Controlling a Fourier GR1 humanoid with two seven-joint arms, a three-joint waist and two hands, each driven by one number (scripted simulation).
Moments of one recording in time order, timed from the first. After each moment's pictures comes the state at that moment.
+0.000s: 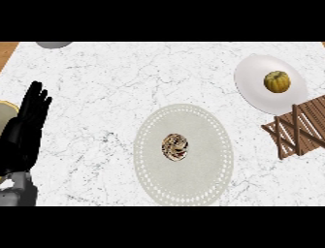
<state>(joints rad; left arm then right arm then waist) -0.09 0.16 0.09 -1.68 0.00 0.11 0.17 -0.42 -0.79 -0.30 -0.96 0.06 0.19 -0.29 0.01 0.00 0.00</state>
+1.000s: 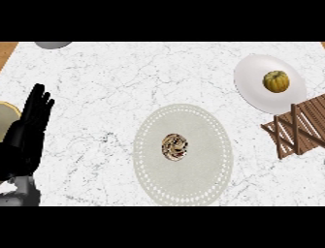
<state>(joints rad) -0.06 0.13 0.08 -1.72 -0.02 0.11 0.18 -0.59 -0.95 -0.51 -0.67 -0.11 0.40 -0.29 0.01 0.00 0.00</state>
